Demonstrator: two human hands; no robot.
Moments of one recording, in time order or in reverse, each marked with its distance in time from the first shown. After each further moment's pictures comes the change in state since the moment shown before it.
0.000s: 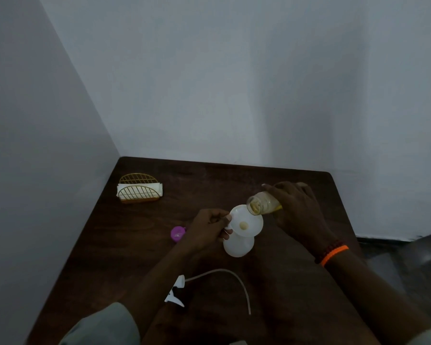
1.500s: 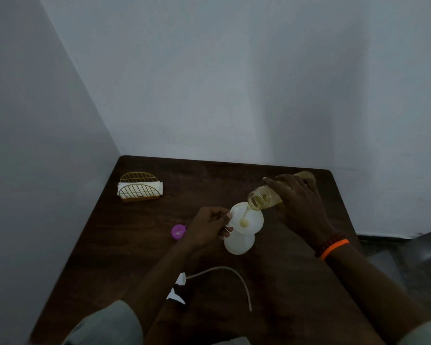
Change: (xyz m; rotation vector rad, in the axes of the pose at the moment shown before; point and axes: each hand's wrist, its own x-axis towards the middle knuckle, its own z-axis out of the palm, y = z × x) left_hand 0.001 -0.001 0.000 0.007 -0.007 0.006; right_hand 0.005 0.001 -0.005 -0.082 0.073 -0.034
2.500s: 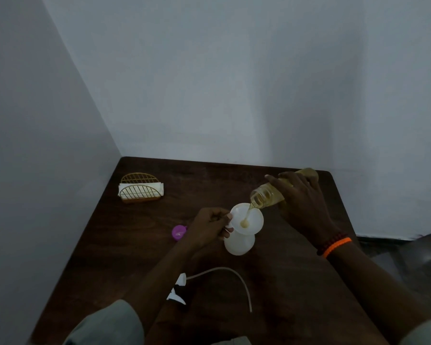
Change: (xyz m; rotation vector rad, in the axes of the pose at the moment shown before) left_hand -0.001 -0.001 0.000 -0.015 0.004 0.003; right_hand 0.002 0.004 -0.003 -0.012 0.008 0.007
